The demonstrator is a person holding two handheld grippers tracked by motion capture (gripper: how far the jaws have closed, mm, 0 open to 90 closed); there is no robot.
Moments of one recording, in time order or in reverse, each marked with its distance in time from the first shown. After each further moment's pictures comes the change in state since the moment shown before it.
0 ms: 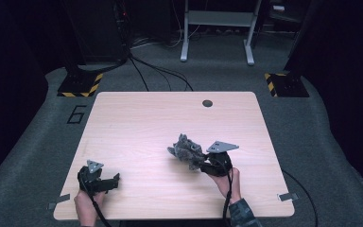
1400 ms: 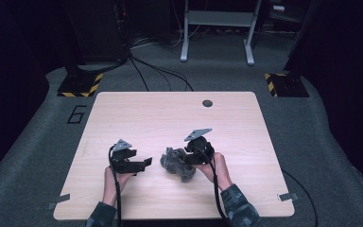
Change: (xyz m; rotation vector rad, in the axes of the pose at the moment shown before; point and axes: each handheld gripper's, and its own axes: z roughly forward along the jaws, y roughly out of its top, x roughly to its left) left arm -0.082 0.090 0.016 -0.070 -0.489 0.062; right arm 0.014 0.054 0.041 0.226 -0.007 -0.089
